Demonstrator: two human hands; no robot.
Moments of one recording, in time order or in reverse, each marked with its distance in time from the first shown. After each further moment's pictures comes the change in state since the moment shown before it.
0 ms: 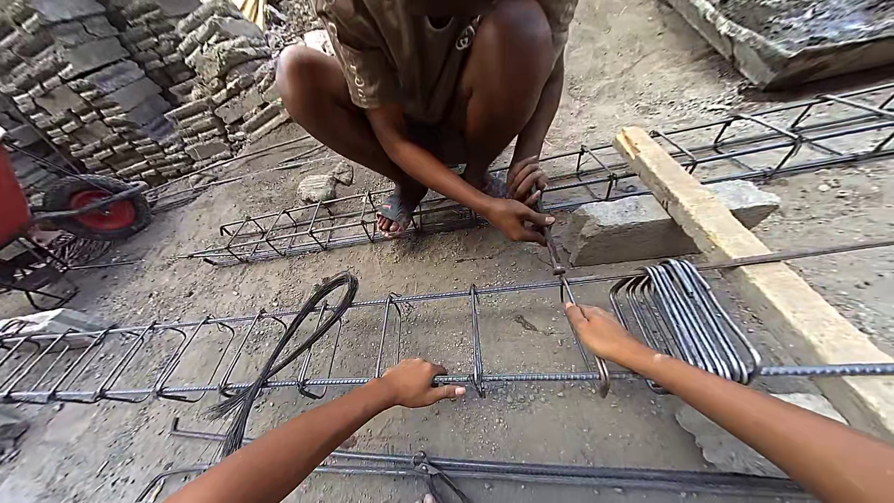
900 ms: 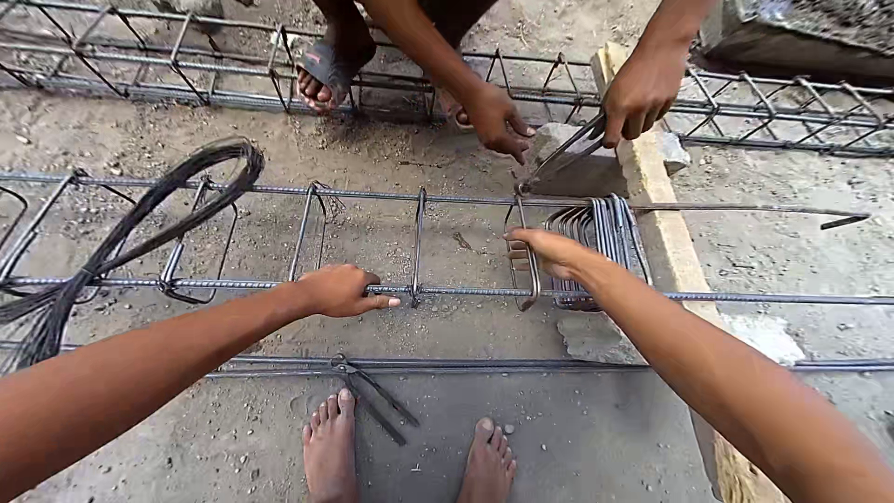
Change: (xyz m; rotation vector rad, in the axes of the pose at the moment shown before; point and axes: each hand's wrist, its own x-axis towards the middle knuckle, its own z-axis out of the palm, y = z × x) left_hand 0.003 0.005 0.005 -0.015 0.052 0.024; right_hand 0.027 0.030 -0.011 0.469 -0.144 0.254
